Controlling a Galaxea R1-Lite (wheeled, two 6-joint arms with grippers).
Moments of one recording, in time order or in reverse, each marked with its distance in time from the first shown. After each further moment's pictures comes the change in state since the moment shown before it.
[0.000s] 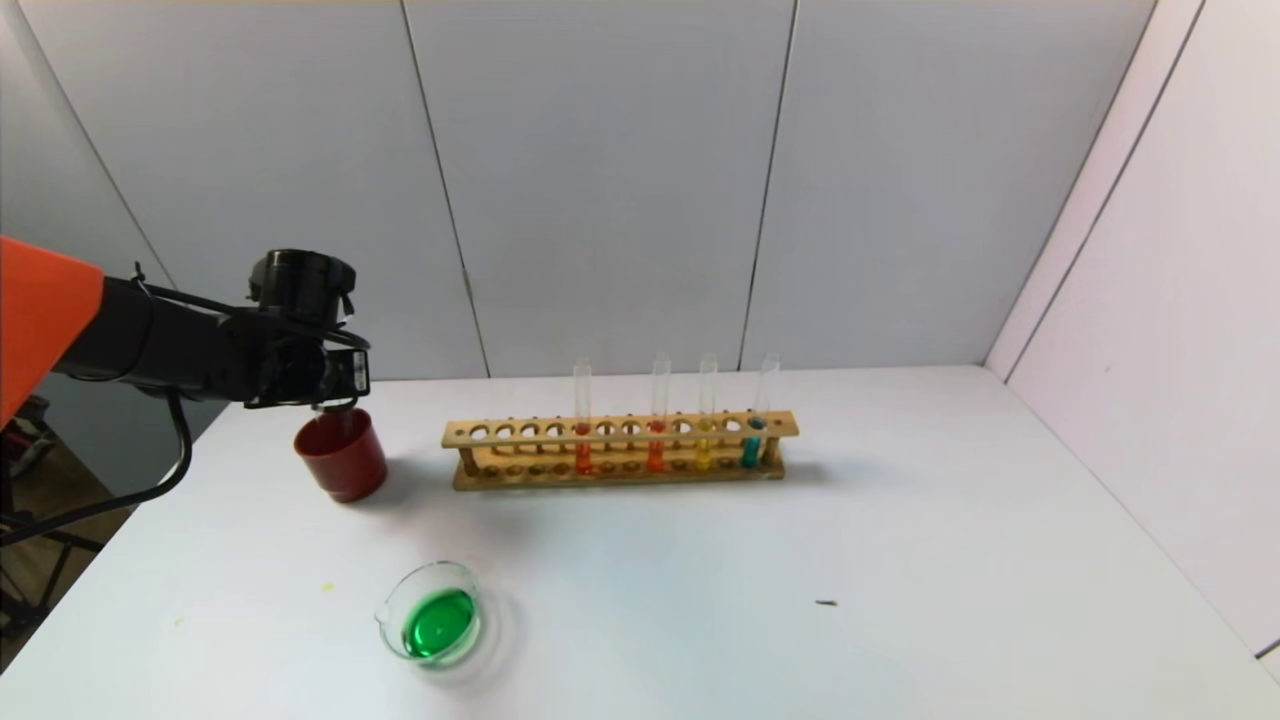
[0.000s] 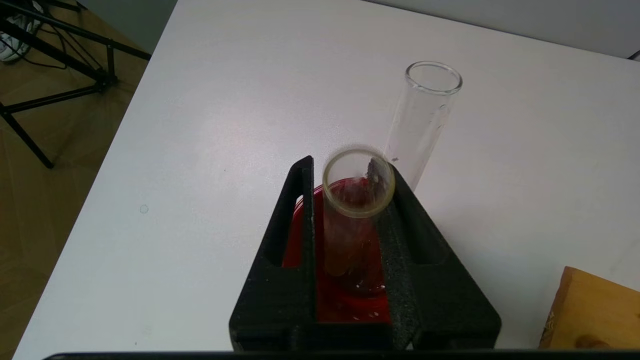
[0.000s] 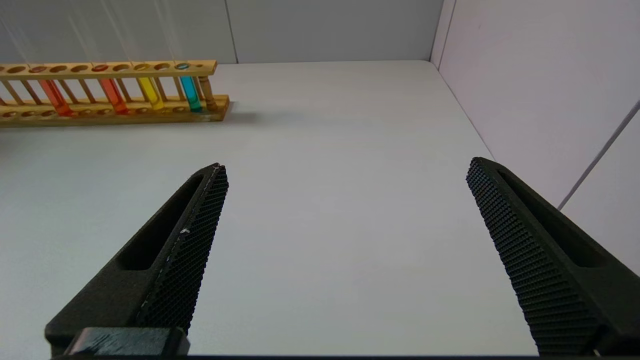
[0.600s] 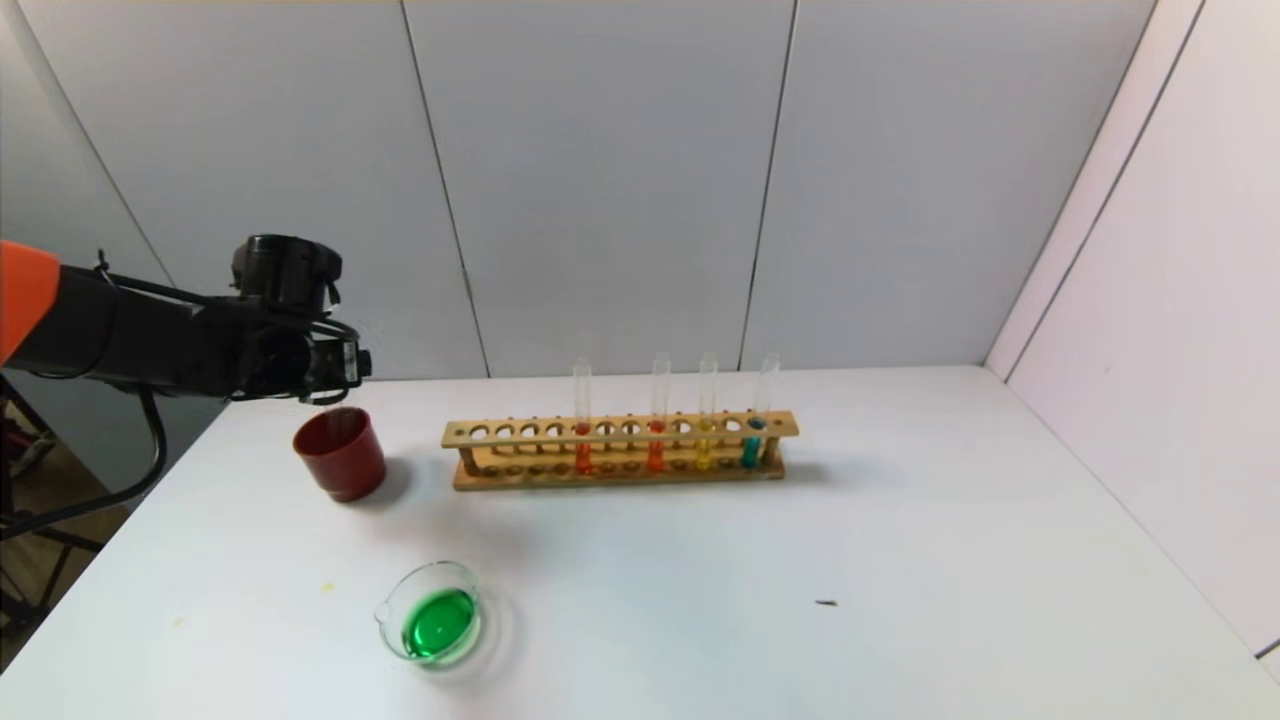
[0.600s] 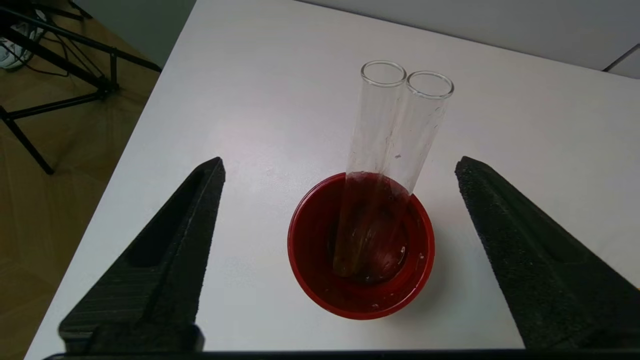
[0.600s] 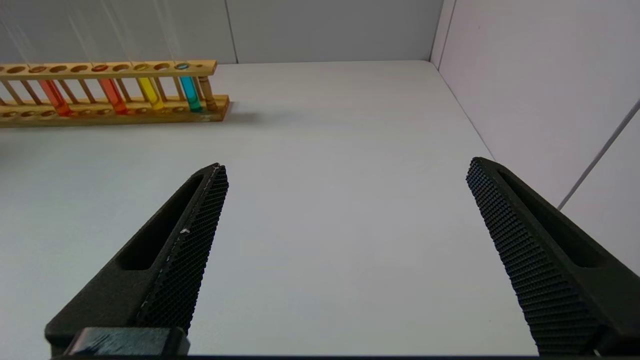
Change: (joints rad) left arm -0.004 -0.062 0.029 0.002 0.000 0.002; right arm 0.000 0.000 0.000 0.000 0.000 0.000
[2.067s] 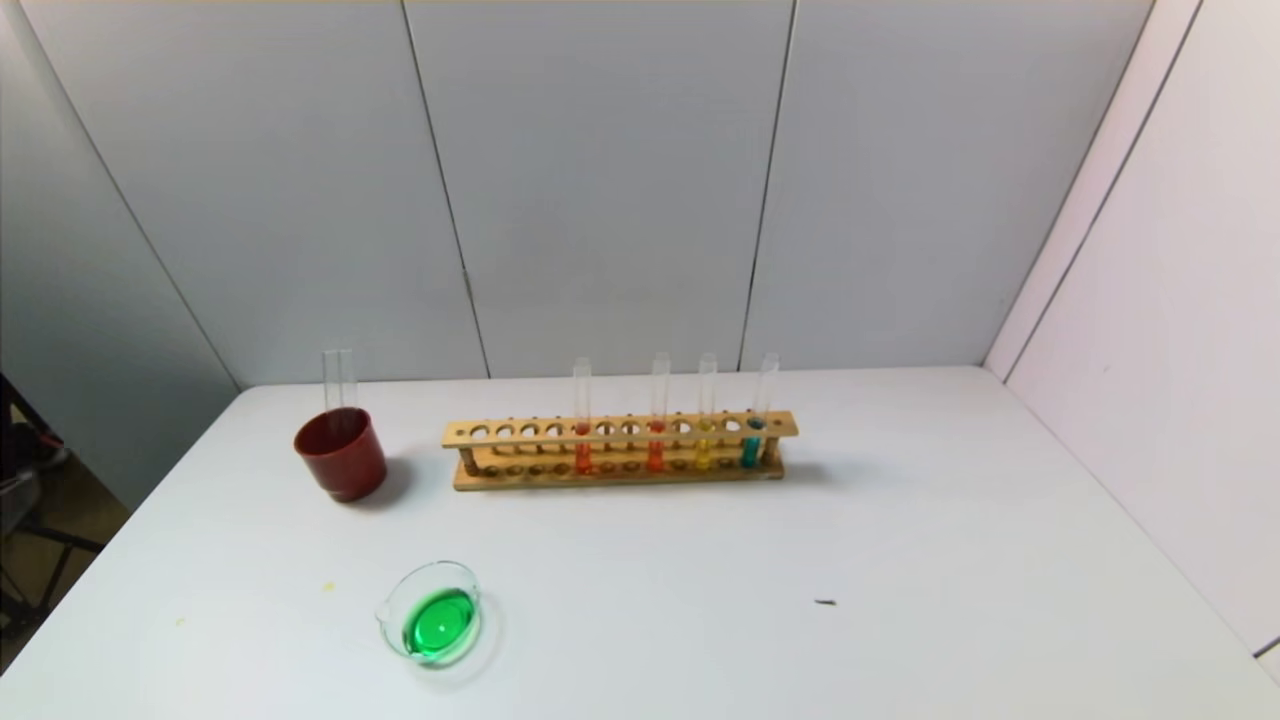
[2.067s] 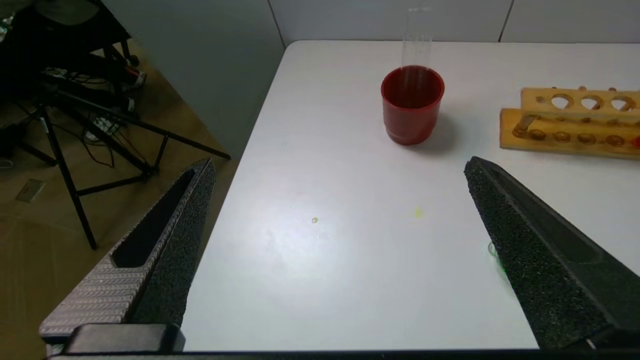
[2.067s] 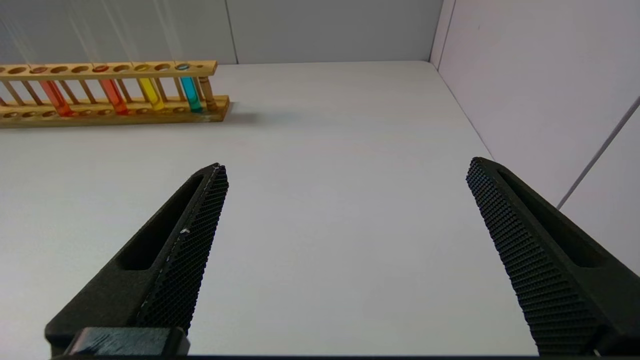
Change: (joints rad) left arm -0.087 -1.240 0.598 0.303 -0.008 0.189; right arm 0.000 0.000 0.000 0.000 0.000 0.000
